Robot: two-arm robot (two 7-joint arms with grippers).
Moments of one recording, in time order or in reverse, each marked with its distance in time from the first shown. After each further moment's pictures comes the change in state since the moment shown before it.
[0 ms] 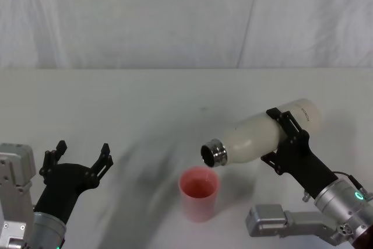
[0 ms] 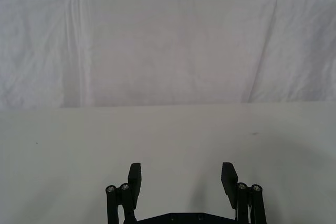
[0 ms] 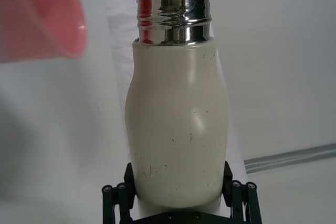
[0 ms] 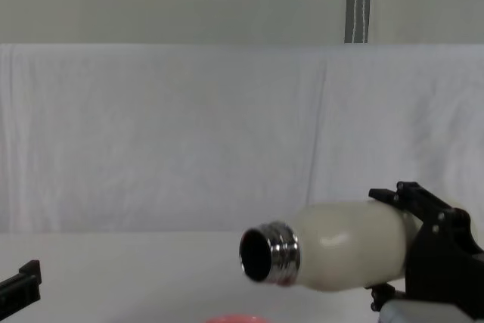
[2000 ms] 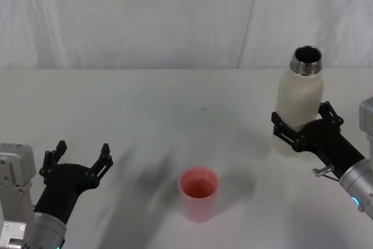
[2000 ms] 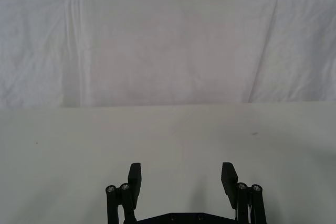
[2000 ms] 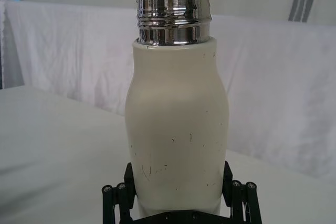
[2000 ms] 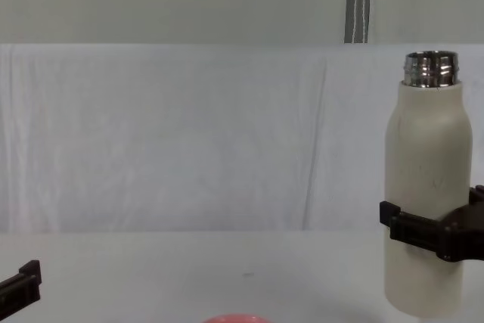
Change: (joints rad) left arm 0.000 0.000 0.000 0.000 0.000 0.000 0.000; right arm -0.071 -0.214 0.340 -0.026 1.110 0.051 0.466
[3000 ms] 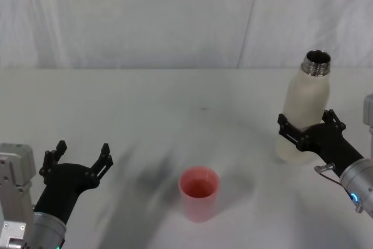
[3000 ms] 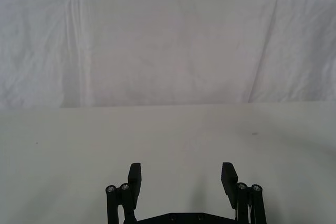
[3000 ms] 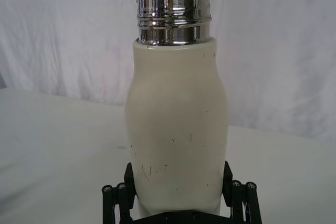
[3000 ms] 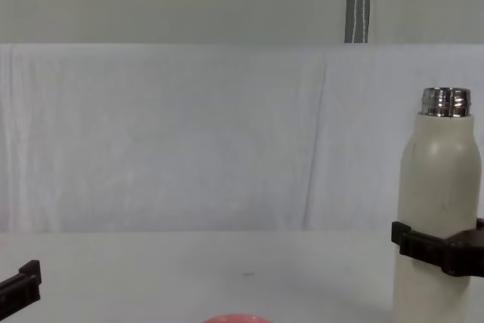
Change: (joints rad) left arm 0.000 0.000 0.000 0.000 0.000 0.000 0.000; right arm 0.047 -0.014 0.006 0.093 0.096 0.061 -0.028
